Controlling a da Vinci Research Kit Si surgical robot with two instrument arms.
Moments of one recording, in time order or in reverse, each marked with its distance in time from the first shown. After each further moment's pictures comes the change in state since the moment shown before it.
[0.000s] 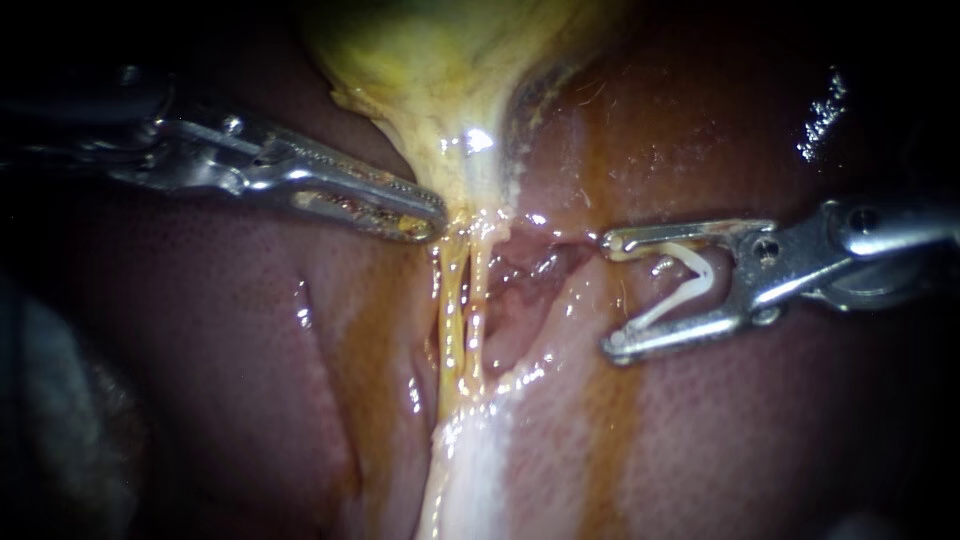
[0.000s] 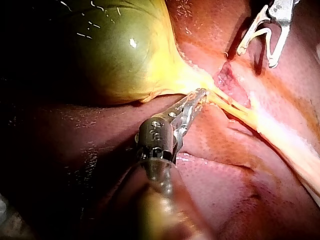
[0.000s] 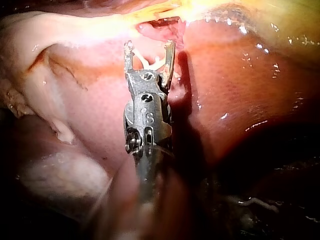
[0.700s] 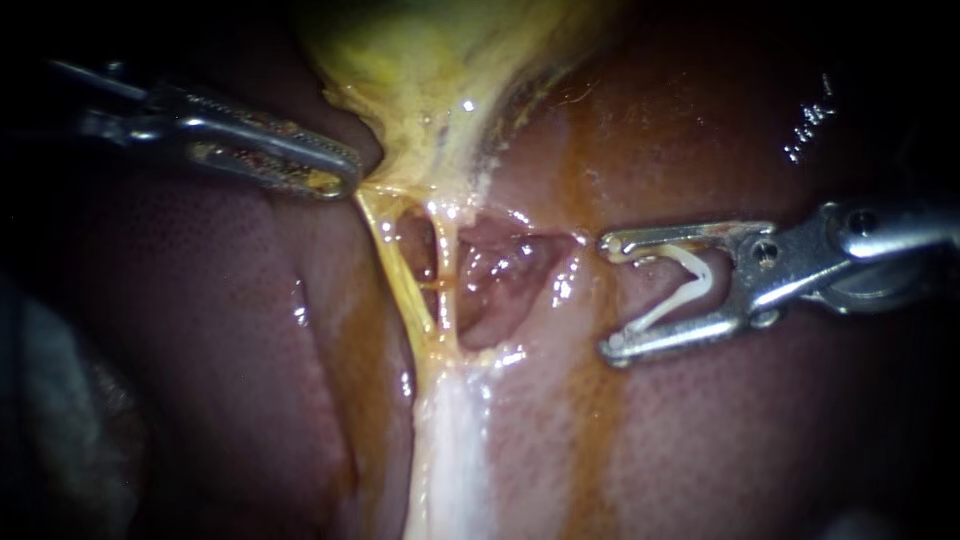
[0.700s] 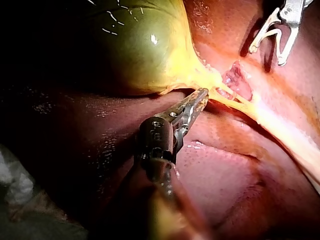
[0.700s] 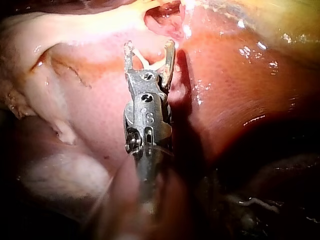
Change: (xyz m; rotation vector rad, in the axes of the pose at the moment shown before) right arm 0.000 0.000 0.000 -0.002 -0.002 0.000; left arm 0.002 0.001 -0.010 0.014 0.030 -0.011
